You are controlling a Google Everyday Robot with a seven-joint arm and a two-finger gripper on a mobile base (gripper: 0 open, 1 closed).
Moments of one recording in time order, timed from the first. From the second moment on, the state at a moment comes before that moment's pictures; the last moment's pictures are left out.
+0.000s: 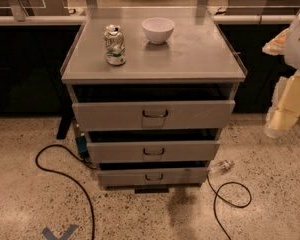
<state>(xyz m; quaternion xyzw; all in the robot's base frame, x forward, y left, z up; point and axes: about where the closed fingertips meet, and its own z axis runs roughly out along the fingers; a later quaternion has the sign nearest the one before) 0.438 -0.217 0.976 -0.60 0.78 -0.03 0.16</state>
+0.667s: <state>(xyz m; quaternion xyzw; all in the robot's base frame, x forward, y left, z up) 0.437 -0.214 0.963 -0.61 0.78 -0.02 0.16</state>
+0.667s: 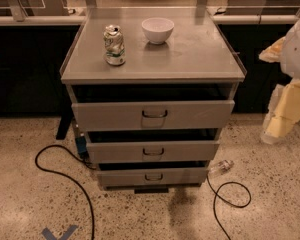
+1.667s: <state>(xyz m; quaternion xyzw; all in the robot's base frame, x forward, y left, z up) 0.448 -0.162 0.759 -0.61 0.77 0.06 0.17</state>
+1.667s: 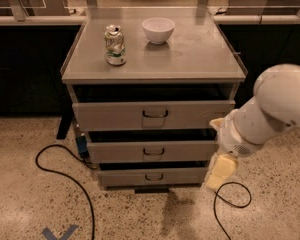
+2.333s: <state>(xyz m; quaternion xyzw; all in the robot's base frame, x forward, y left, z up) 0.506 -0.144 0.747 -0.56 0.79 0.02 0.25</state>
